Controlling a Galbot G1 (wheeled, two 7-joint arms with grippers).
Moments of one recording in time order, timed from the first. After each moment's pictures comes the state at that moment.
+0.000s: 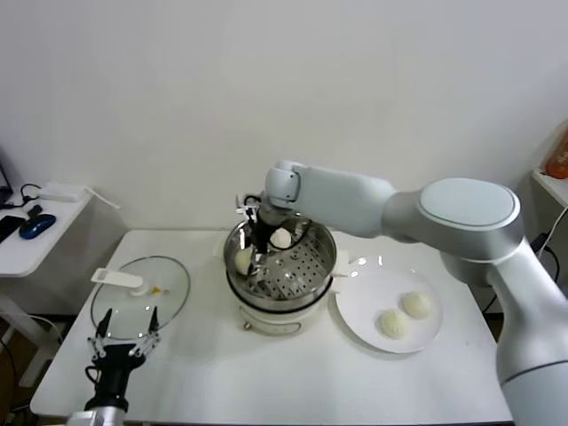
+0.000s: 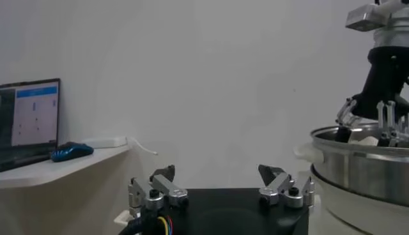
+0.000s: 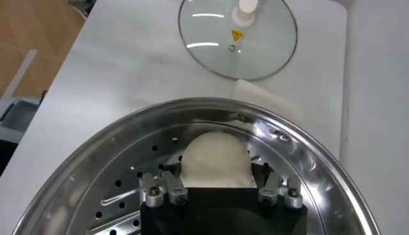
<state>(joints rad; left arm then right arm) 1.70 -1.46 -0.75 -2.03 -0.12 -0.17 0.02 0.50 1.51 -1.44 0.84 0.76 -0.32 -0.96</state>
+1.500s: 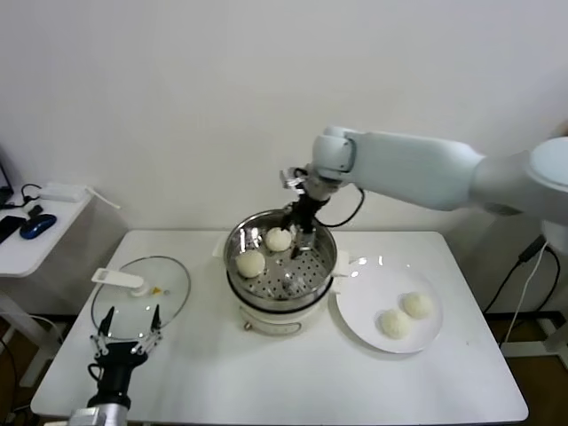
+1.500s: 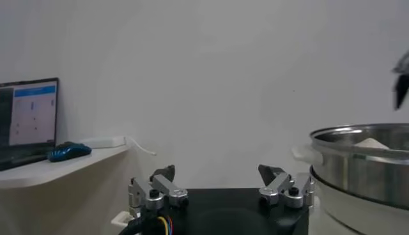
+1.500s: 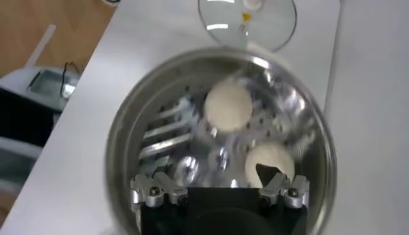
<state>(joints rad) 1.68 -1.47 -0.75 -2.03 -0.12 -0.16 0.02 0.77 1.13 -1.54 1.21 0.75 -0.27 -1.05</state>
